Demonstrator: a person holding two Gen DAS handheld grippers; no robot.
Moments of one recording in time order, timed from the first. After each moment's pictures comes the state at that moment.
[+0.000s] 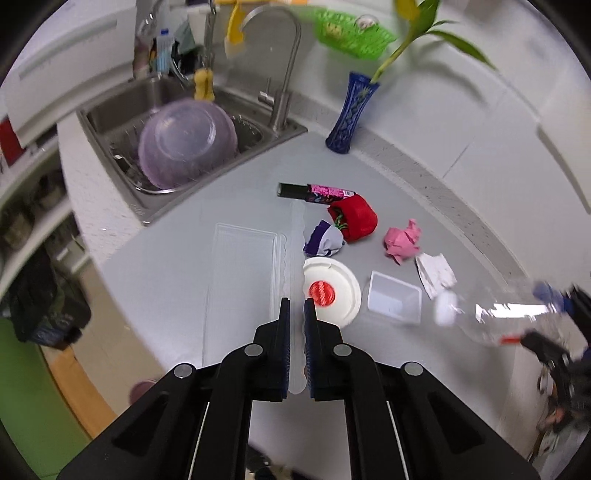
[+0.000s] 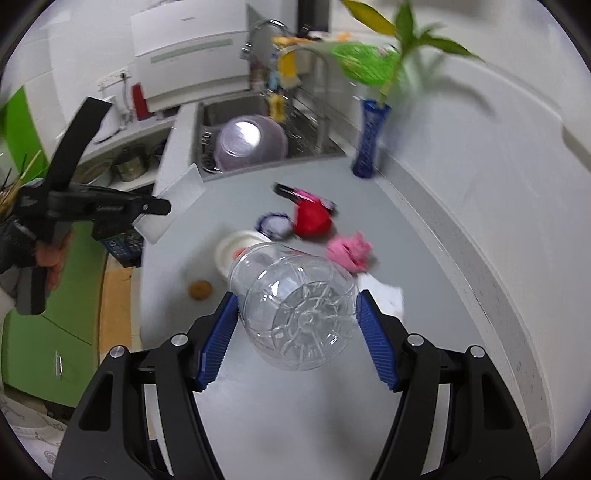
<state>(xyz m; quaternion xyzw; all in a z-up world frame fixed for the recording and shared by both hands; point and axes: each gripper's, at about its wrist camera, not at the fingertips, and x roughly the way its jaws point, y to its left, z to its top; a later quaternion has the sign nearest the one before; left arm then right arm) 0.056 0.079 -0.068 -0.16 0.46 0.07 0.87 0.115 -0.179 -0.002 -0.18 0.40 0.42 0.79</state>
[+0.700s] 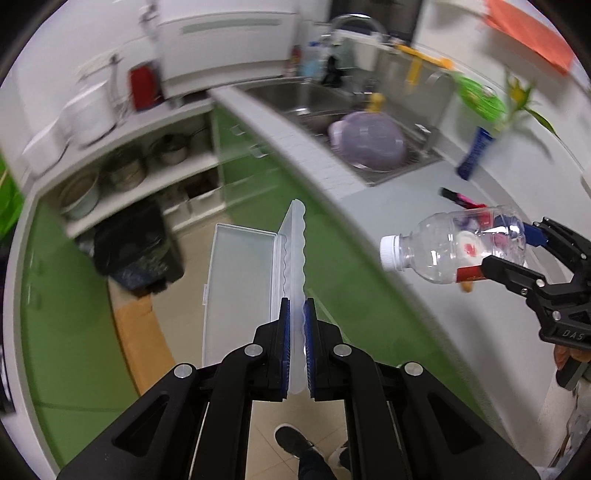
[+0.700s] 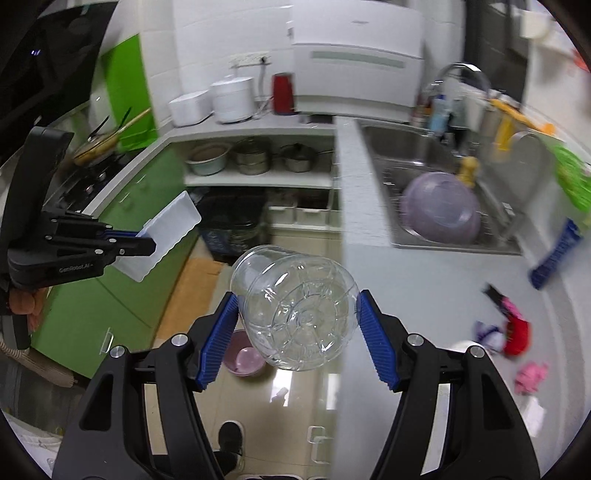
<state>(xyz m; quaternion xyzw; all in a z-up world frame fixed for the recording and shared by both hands) -0.202 0.233 -0.062 -0.20 0.44 0.25 0.84 -0.069 0.062 0.009 -0.22 0.34 0.60 0.69</state>
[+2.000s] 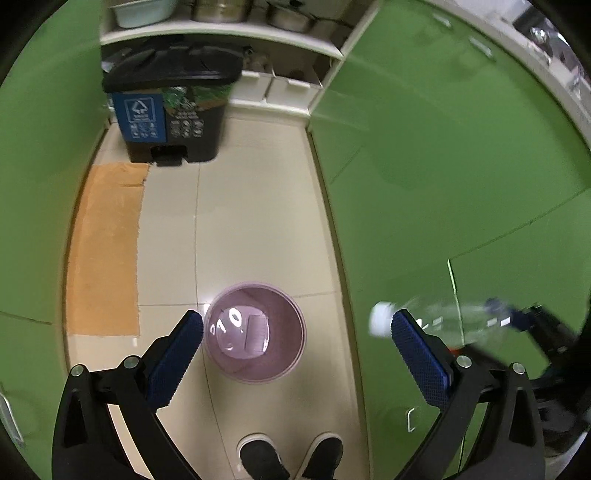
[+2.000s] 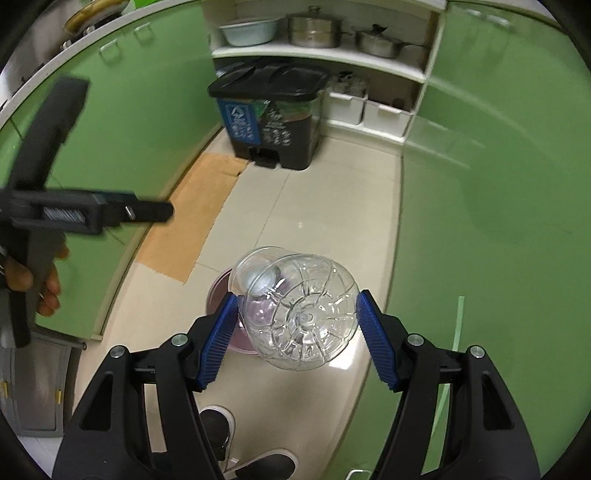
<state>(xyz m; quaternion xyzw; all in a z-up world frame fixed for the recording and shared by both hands) -0.284 0.406 -0.493 -0.41 0.40 0.32 0.75 -0.176 0.255 -0.430 -0.34 0.39 0.63 0.57</state>
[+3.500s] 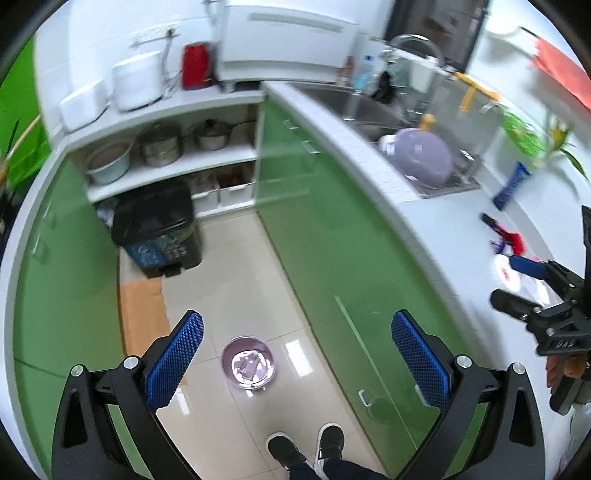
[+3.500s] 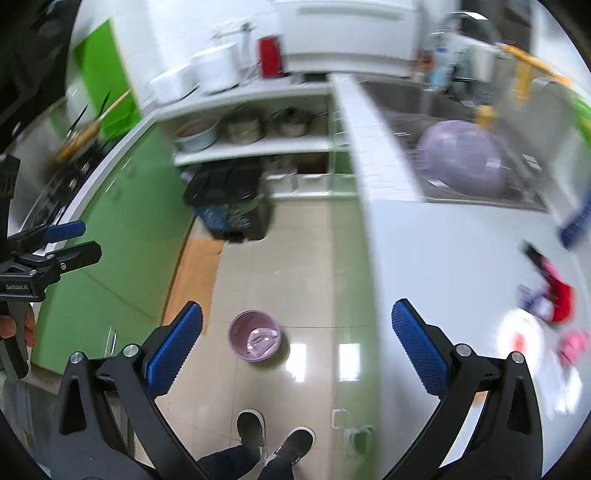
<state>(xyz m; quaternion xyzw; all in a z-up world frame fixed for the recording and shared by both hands) -0.240 0.257 -0.088 -0.24 0.40 0.29 0.84 -0.061 0.075 -0.046 -0.21 0.41 0.55 0.69</state>
